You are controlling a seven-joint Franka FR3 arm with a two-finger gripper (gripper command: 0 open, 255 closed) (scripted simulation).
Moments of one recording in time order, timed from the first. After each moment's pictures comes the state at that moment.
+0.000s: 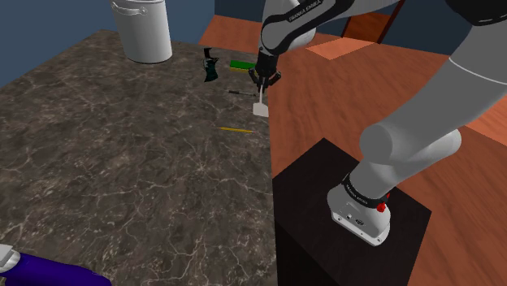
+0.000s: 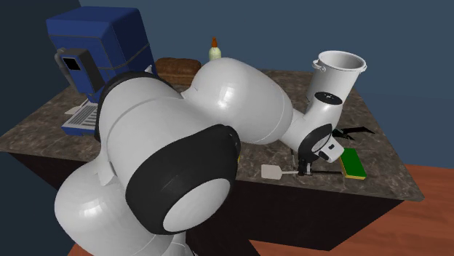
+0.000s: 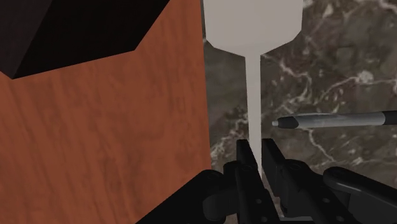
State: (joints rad) arm -0.55 0.00 0.50 -2.30 -0.06 2.35 0.80
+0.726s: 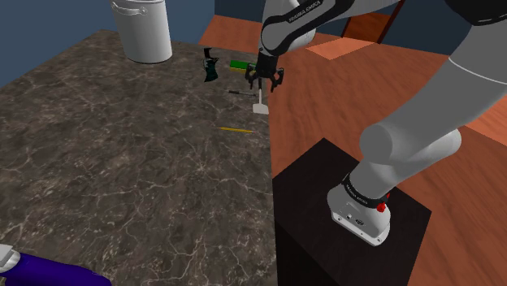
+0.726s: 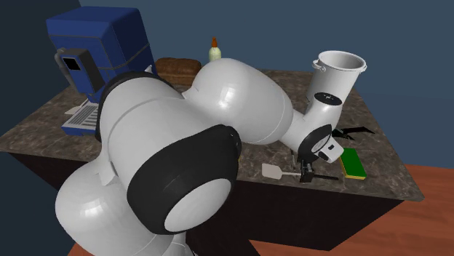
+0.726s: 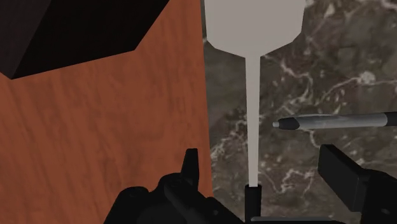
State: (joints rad) arm -0.55 0.00 0.50 -2.30 -0.06 2.35 0.80
